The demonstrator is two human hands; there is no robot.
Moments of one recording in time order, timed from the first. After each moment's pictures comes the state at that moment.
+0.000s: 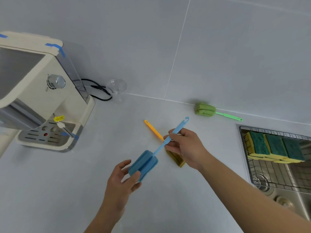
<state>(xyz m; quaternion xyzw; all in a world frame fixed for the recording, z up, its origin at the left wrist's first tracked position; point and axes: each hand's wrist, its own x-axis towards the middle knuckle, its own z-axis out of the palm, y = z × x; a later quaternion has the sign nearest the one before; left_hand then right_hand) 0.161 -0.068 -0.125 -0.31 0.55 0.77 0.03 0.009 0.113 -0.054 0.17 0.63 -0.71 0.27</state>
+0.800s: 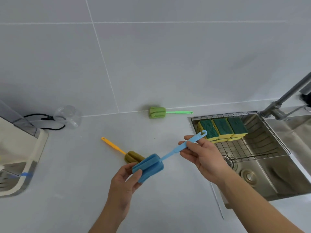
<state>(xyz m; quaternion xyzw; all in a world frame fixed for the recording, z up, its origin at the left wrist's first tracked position) 0.123 0.057 -0.089 -0.22 0.55 0.80 0.11 0.070 0.307 -0.026 0.21 0.52 -0.82 0.12</state>
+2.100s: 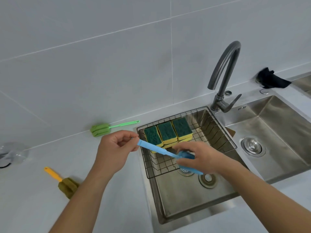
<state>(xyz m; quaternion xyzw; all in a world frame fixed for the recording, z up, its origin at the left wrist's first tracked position) 0.030 0.341 0.033 0.00 0.81 0.59 0.04 0.069 0.605 -0.031 -0.10 0.89 -0.40 0.17</state>
